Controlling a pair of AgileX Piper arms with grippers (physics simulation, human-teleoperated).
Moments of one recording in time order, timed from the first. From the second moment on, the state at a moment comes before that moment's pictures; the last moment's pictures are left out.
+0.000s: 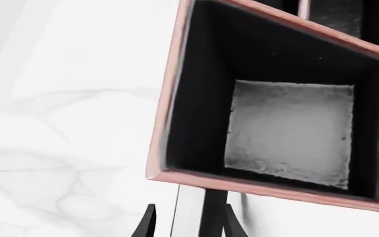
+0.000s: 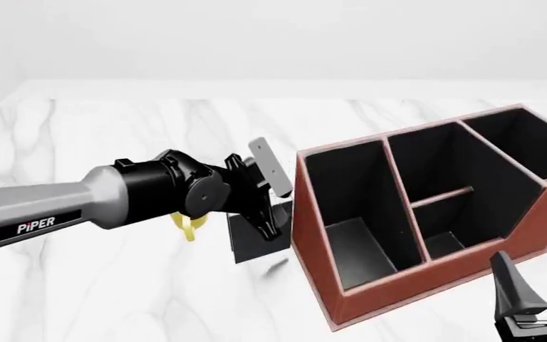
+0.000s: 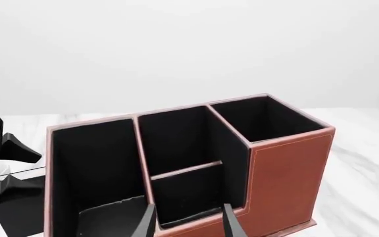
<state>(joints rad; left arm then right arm) -0.70 1.72 -1.15 0.30 0.49 0.01 0.06 -0.01 -0.04 0.04</state>
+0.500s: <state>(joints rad) -0.69 1.77 -1.08 0.20 0.44 0.01 0.06 -0.01 -0.04 0.04</state>
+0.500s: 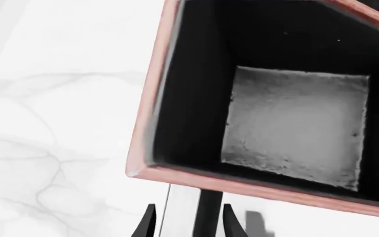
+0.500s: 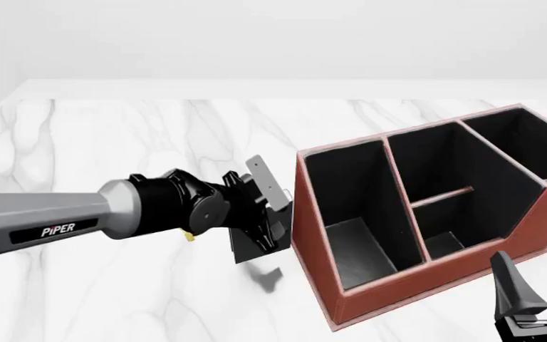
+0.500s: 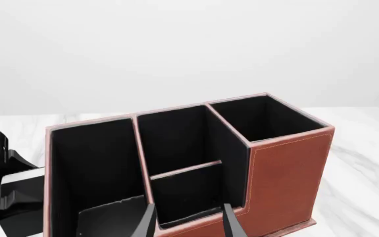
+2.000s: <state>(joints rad) -0.77 1.45 -1.85 1.12 0.62 0.01 0.05 -0.01 -0.03 0.04</state>
